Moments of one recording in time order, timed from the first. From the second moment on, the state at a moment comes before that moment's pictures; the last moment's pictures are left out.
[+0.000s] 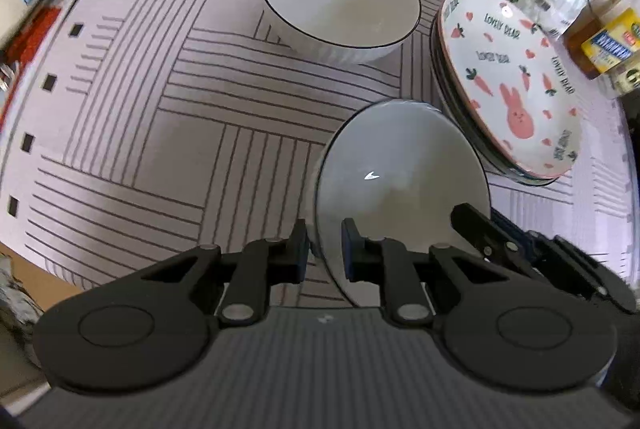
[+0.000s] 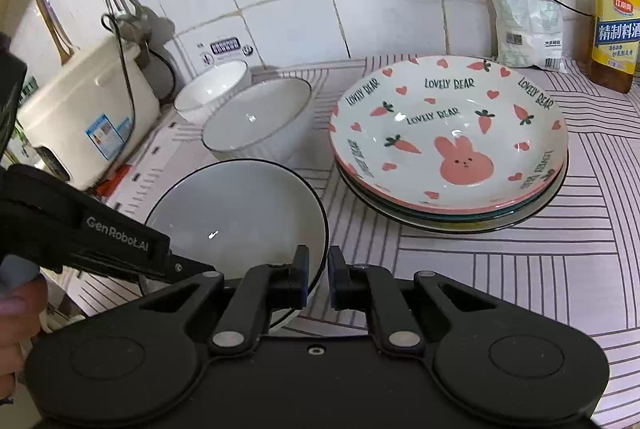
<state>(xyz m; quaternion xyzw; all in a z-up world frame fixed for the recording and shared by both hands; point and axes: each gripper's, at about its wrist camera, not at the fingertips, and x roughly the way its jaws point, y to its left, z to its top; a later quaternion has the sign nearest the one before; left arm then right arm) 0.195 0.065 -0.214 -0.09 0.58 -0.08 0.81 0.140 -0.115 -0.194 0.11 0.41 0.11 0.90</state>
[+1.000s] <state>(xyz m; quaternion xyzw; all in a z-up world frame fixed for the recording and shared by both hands) 0.158 0.067 -0.135 -0.02 0.45 -0.05 0.89 0.093 -0.128 -0.100 -0.03 0.28 0.24 0.93</state>
